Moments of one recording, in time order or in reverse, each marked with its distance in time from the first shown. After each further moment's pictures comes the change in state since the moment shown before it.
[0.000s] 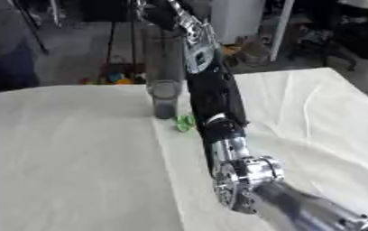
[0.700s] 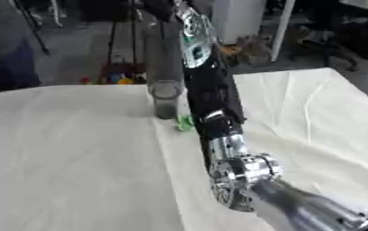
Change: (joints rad) left arm -0.001 0.000 0.000 0.000 0.000 -0.001 0.003; right arm -0.017 0.005 0.016 -0.033 -0.044 0.012 -0.045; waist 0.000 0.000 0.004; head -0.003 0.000
